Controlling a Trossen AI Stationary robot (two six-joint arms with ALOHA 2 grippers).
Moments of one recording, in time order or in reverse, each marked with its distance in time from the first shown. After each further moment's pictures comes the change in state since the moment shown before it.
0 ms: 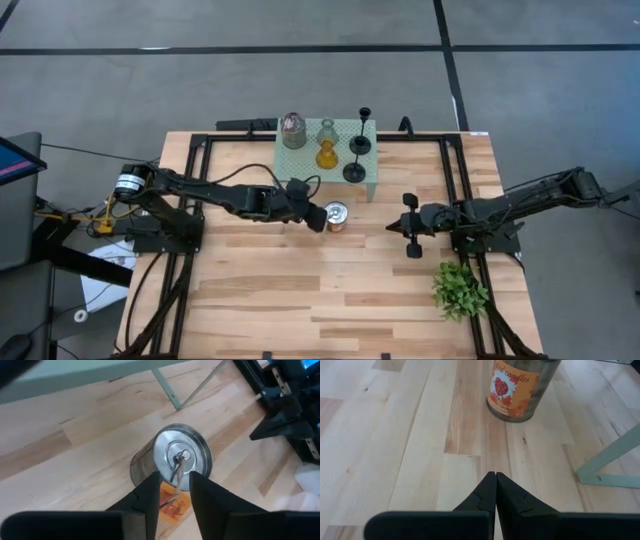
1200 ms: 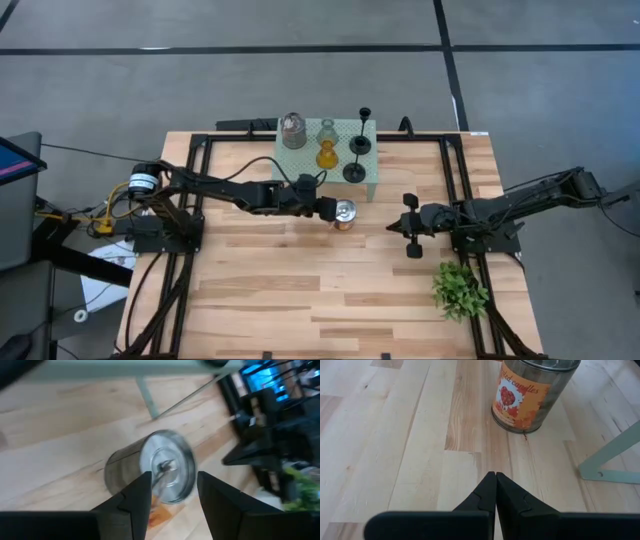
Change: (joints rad) left arm 0.073 0.100 0.000 0.219 0.127 -0.127; right arm 0.000 0.000 0.002 -0.012 0.000 0.011
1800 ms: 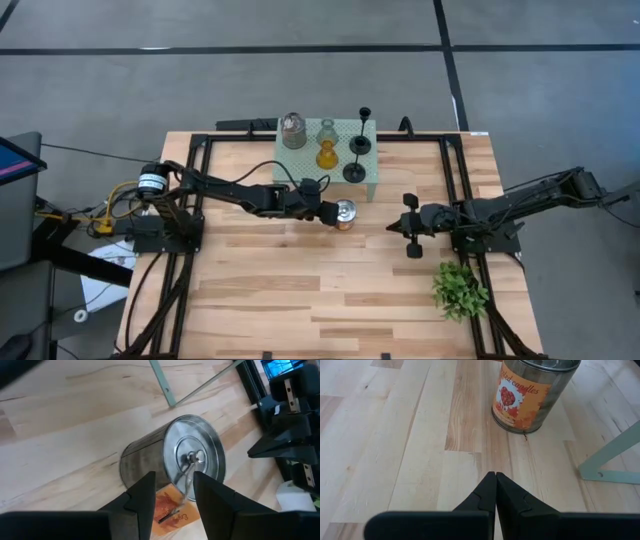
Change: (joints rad) left arm -0.001 0.062 -0.001 0.006 0.000 0.023; right arm 0.000 0.000 0.000 -0.002 0.000 0.000
